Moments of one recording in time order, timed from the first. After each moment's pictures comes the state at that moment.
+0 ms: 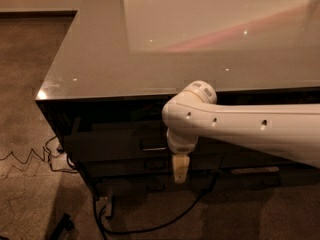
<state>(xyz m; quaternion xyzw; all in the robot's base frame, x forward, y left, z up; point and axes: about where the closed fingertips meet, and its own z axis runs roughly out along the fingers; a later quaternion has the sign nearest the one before) 0.523 -0.069 0.634 -0.69 0.71 -0.05 0.09</state>
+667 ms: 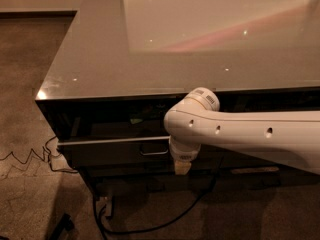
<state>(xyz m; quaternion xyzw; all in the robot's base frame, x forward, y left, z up) 0.499 -0.077 0.623 -0.70 0.71 -0.05 0.07</state>
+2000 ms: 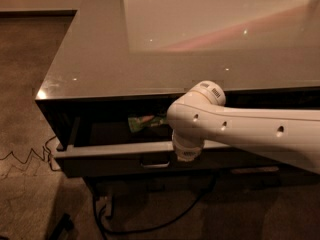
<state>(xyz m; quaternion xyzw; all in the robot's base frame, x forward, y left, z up) 0.496 -0.081 0.645 -0.69 0.72 -0.05 0.07</state>
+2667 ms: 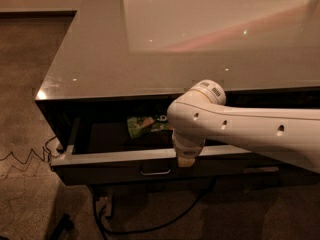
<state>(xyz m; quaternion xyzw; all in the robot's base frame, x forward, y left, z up) 0.497 -0.081 0.650 -0.69 0.72 -0.05 0.07</state>
